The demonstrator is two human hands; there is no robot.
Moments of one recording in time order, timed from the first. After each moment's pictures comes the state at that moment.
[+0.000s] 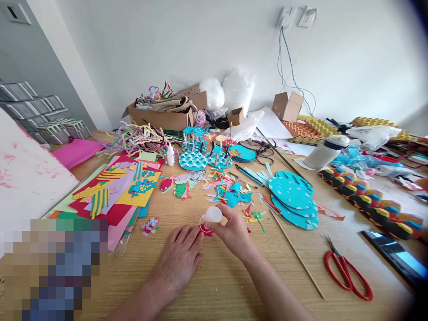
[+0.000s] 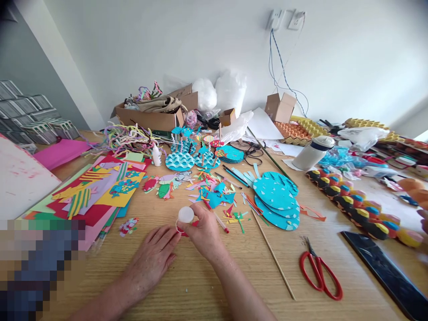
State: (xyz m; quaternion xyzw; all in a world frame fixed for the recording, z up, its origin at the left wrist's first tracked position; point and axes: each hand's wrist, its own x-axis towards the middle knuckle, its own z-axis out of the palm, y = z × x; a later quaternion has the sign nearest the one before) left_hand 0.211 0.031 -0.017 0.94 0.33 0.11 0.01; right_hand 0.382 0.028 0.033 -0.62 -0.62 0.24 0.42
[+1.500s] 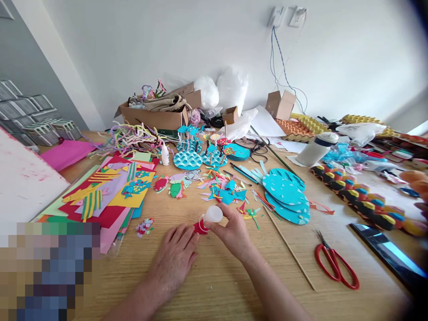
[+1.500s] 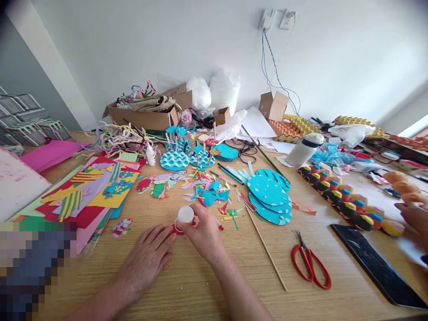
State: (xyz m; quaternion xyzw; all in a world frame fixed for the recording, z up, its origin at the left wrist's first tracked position) left_hand 0.210 0.032 -0.023 0.94 0.32 0.13 -0.01; right_hand 0.386 0.018 0.037 -0.64 -0.61 0.19 0.43
